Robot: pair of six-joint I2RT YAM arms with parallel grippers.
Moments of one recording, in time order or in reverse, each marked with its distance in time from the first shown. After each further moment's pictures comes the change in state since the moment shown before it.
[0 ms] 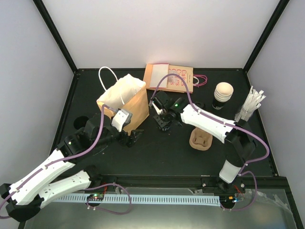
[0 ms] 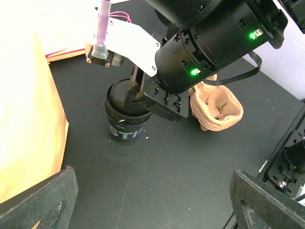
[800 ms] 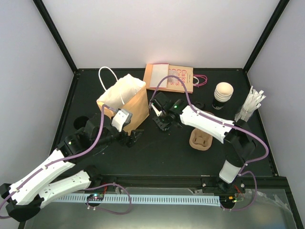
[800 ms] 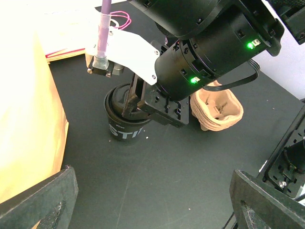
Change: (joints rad) left arm 0.000 0.000 0.000 0.000 0.000 0.000; right arm 0.010 0.002 -0.024 0.017 -0.018 0.003
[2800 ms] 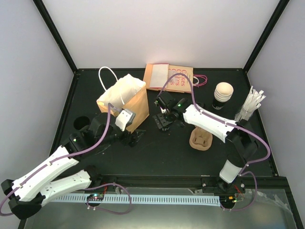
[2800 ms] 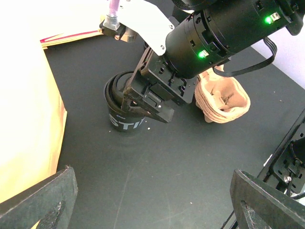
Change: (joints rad) left arm 0.000 0.051 0.000 -0.006 0.001 -0.013; right arm -0.052 -0.023 -0.032 0.005 0.037 0.139
